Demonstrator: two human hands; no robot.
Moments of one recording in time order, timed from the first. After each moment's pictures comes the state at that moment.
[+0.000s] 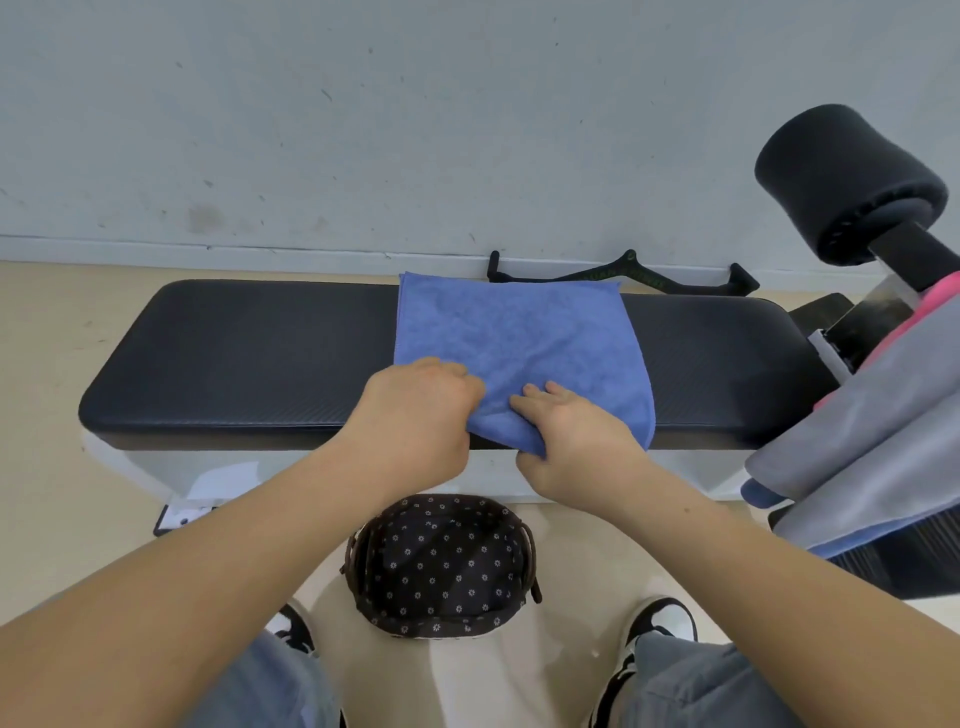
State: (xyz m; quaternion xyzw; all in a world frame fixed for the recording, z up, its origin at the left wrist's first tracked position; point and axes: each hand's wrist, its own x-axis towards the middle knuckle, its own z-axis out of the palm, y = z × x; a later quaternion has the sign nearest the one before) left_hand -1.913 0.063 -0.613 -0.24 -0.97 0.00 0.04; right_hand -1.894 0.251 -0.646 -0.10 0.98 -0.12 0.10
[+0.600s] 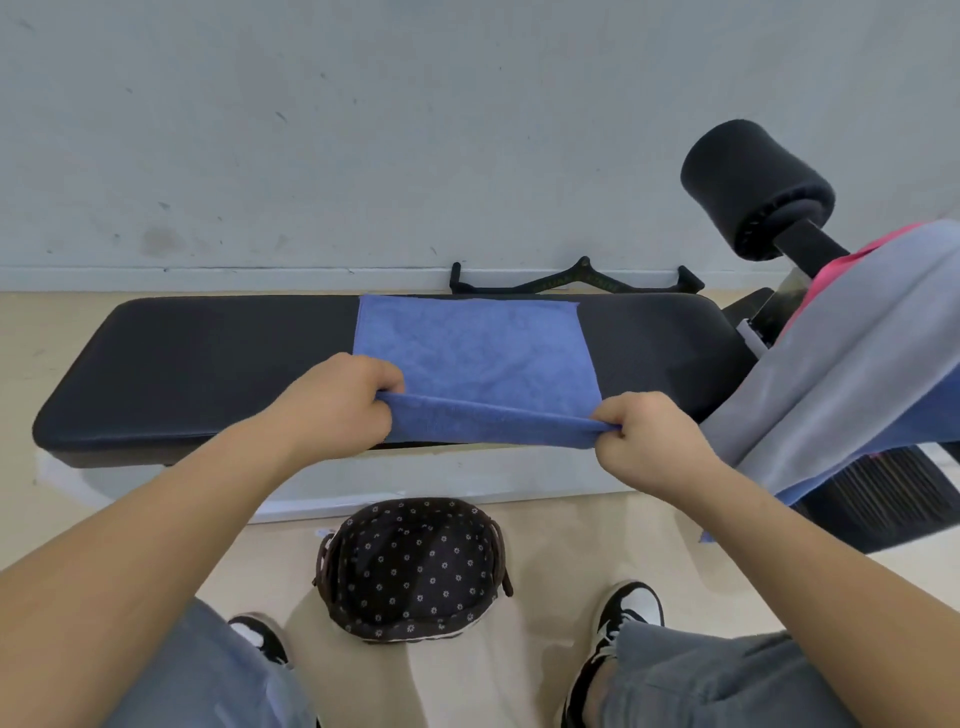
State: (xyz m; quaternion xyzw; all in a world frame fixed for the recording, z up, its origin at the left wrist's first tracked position) left_hand -1.926 0.029 -0.612 -0.17 -0.95 -0.23 -0.08; right_hand -1.856 0.348 -0.634 0.04 0.98 -0.18 0.01
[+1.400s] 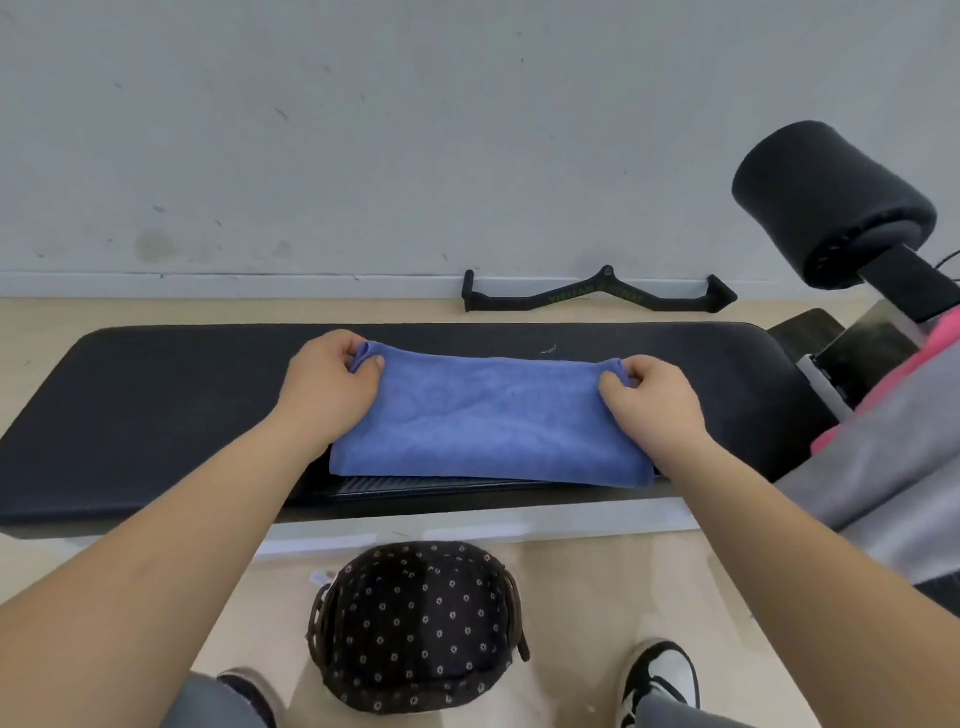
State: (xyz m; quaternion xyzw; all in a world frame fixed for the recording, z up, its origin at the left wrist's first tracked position) left_hand -2.035 0.033 -0.662 0.05 -0.90 -0.44 0.02; right_hand -1.981 0.355 -0.655 0.22 0.90 -0.37 -0.03
